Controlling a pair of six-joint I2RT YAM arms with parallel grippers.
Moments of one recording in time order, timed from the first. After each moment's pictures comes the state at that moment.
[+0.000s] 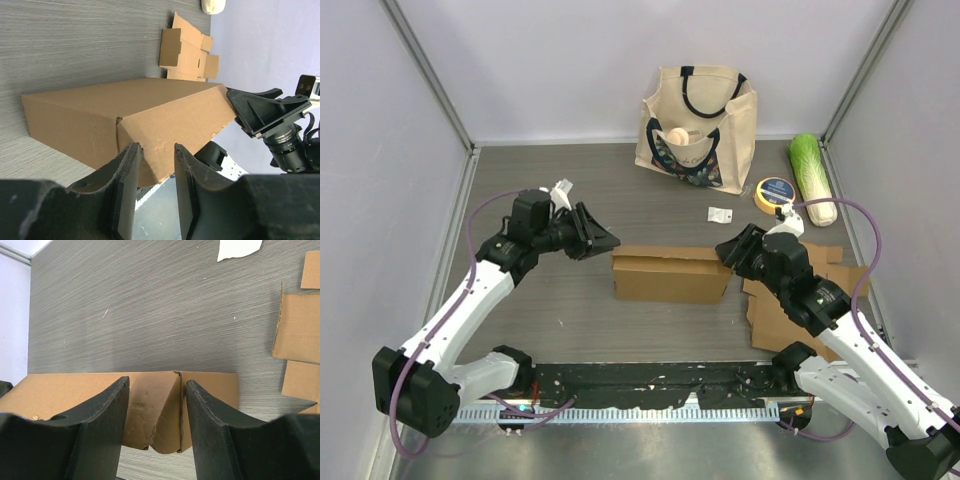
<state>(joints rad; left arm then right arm) -0.40 1.10 0.93 -0.40 0.52 -0.90 0.56 0.71 0.71 -0.48 0.22 0.81</state>
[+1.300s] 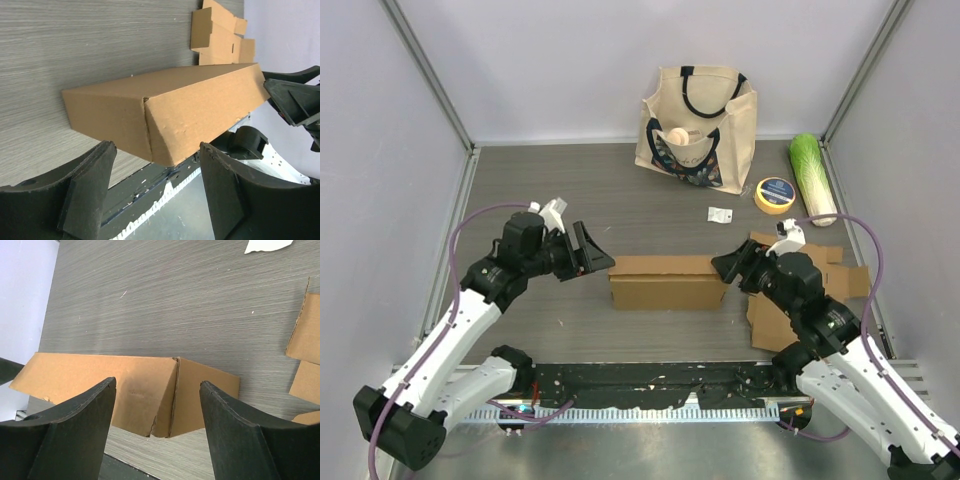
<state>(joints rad) -0.45 0.90 0.85 -0.54 0.39 -0.76 0.55 0.54 0.60 -0.45 0.10 0.72</state>
